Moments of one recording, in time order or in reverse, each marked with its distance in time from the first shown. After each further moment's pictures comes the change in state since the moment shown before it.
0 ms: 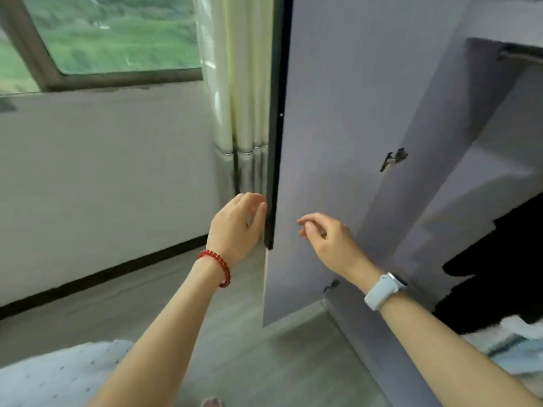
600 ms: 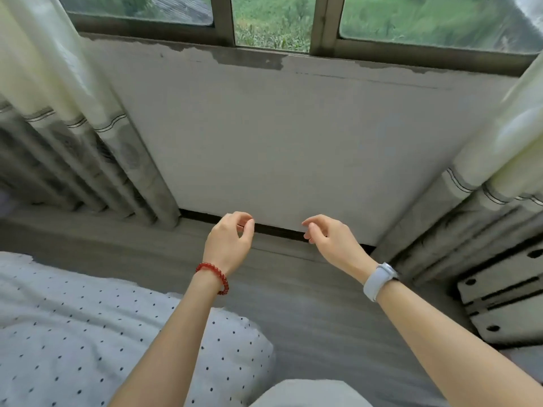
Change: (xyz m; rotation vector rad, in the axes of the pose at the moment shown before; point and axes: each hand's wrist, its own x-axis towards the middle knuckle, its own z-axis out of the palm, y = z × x) left_hand -0.053 -0.343 -0.258 0.208 0.404 -0.823; right_hand 0.189 -0.188 0.408 0.068 -0.774 -0.213
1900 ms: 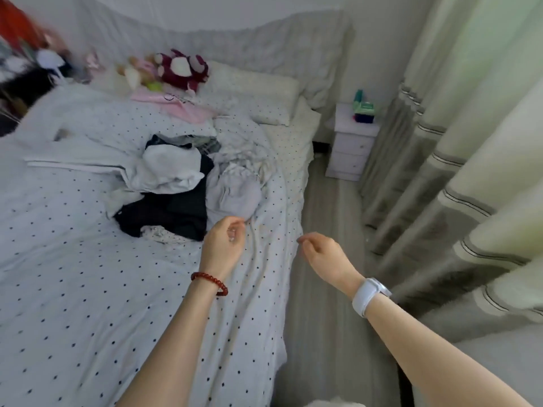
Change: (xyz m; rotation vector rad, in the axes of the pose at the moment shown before) left_hand 0.098 -0.359 -0.404 -0.013 1.301 -1.011; right_hand 0.325 -0.446 0.554 -0.285 -1.246 -0.839
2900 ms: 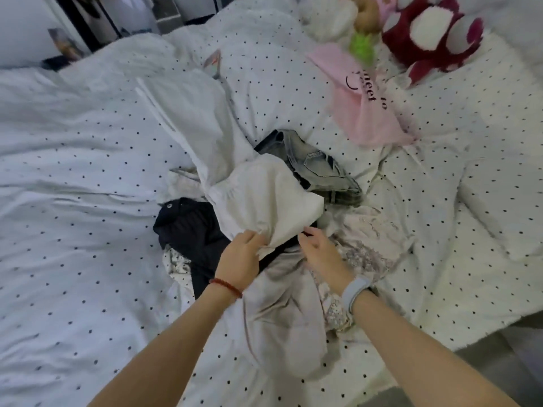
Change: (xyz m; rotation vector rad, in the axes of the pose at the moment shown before) left_hand 0.400 -0.194 0.032 0.448 0.407 -0.307; right_hand 0.582 -0.109 0.177 0.022 -0.866 -0.026
